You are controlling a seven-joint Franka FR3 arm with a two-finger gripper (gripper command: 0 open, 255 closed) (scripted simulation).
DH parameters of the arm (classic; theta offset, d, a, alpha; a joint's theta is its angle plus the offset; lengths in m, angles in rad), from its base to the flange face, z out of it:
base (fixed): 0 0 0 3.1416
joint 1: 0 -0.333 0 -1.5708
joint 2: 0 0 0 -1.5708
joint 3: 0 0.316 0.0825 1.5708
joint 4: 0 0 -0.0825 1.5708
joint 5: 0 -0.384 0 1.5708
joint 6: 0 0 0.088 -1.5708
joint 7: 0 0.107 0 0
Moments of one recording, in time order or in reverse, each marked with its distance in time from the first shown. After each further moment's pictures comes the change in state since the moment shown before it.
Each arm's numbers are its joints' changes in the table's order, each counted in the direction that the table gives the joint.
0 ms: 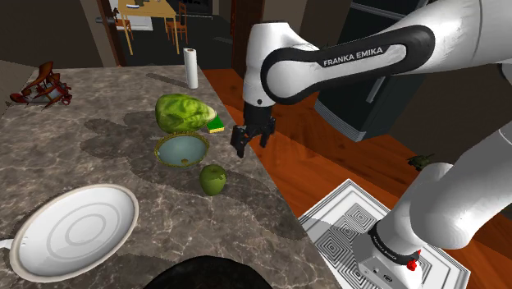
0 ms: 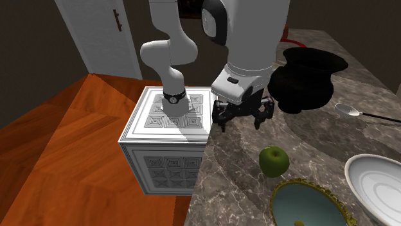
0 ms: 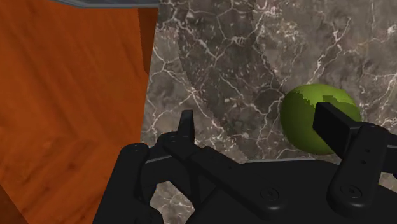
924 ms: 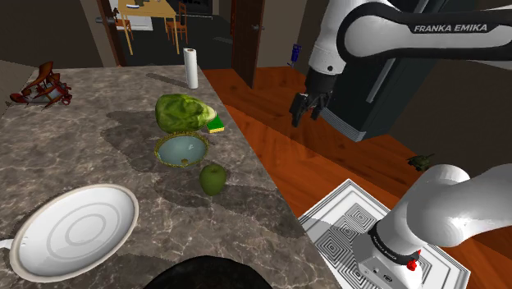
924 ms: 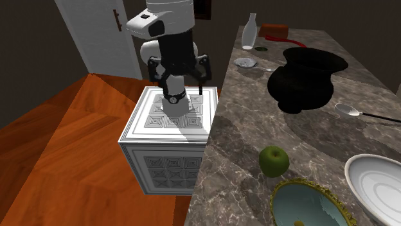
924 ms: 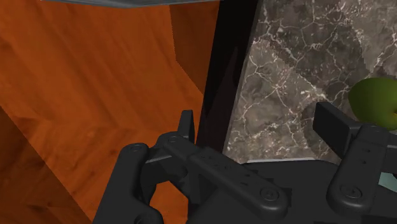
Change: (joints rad) arm 0.098 0.414 -0.189 -0.179 0.043 0.182 -0.191
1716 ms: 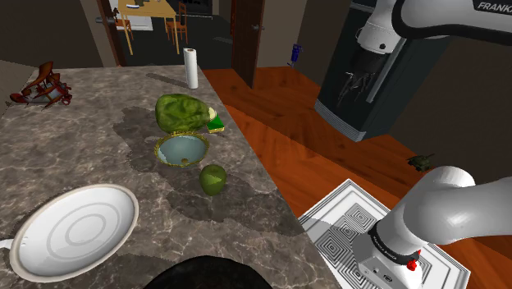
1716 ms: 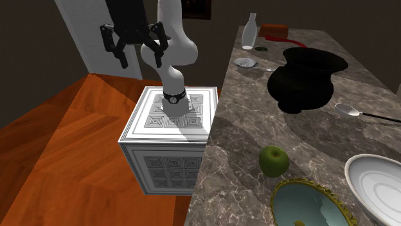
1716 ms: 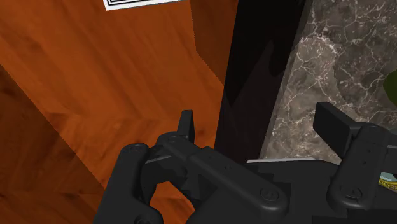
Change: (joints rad) arm 0.089 0.197 -0.156 0.003 0.103 0.151 -0.142
